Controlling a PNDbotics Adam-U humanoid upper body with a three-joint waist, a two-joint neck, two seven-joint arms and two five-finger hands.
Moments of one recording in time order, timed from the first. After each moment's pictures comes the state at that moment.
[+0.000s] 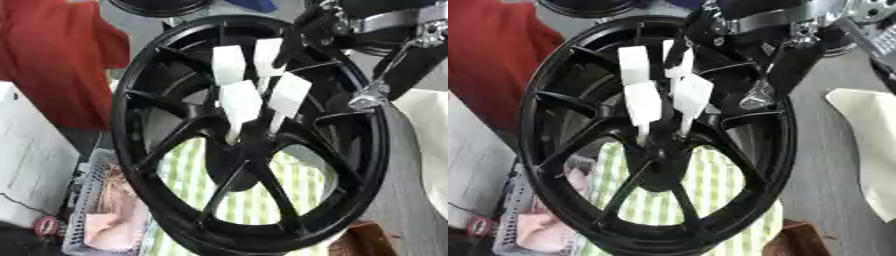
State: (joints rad) left arm -0.39 0.57 0.07 -1.78 0.54 0.05 0.28; right arm -1.03 -0.83 0.49 -1.77 0.18 -0.33 0.85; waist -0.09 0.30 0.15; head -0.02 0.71
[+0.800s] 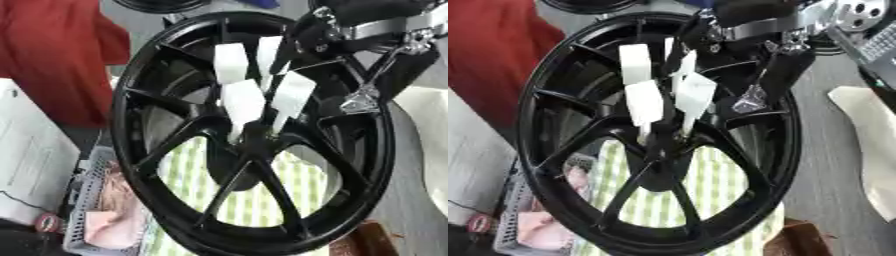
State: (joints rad) left arm -0.40 0.56 0.07 -1.78 0.55 0.05 0.28; right arm -1.01 -0.81 0.50 -1.74 0.19 -0.34 0.84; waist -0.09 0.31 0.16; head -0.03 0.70
